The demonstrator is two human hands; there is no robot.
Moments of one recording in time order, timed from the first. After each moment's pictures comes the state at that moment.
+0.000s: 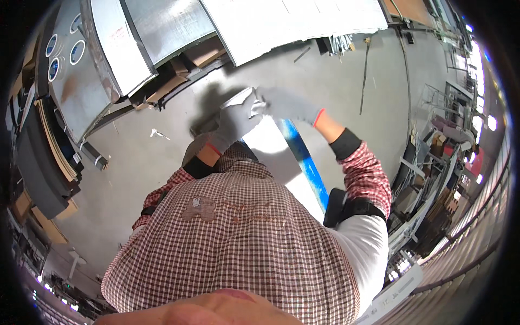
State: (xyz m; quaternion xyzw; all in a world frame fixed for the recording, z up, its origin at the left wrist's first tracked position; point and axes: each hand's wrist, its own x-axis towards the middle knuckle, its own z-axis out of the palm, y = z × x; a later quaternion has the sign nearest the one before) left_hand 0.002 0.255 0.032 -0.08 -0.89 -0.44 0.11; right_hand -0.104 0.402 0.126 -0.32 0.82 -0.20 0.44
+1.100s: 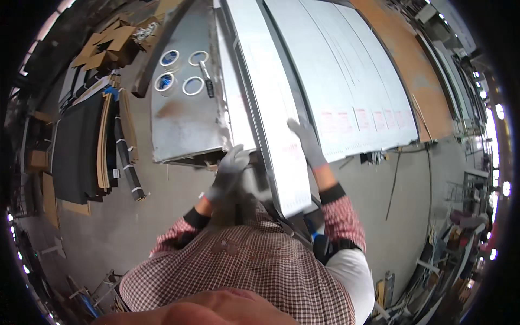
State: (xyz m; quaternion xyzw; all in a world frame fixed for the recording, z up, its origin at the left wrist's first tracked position) left_hand 0.036 -0.011 0.082 0.15 -0.71 -0.68 0.08; right_hand -0.131 0.168 0.165 -0.14 0.65 -0.70 0.28
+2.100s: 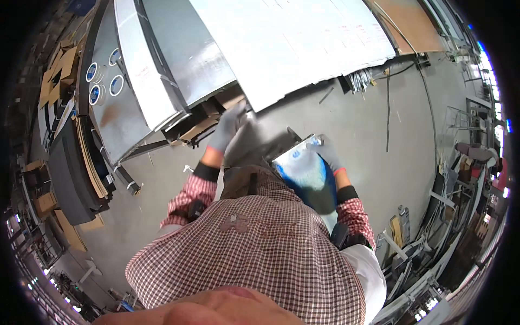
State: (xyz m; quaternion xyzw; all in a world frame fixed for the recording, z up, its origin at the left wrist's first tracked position) left_hand -0.087 0.171 0.016 0.23 -0.48 -0.83 -0.20; right_hand -0.070 0.540 -0.014 0.06 0.81 -0.51 0.28
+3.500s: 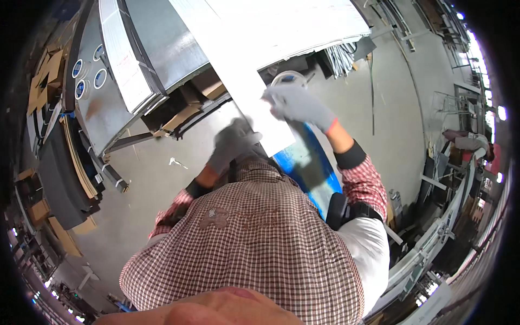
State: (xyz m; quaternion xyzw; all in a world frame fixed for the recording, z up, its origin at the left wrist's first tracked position) left_hand 0.006 0.258 0.139 0.07 -0.85 -0.46 -0.25; right_hand -0.118 0.446 0.197 -0.32 0.88 -0.24 0.25
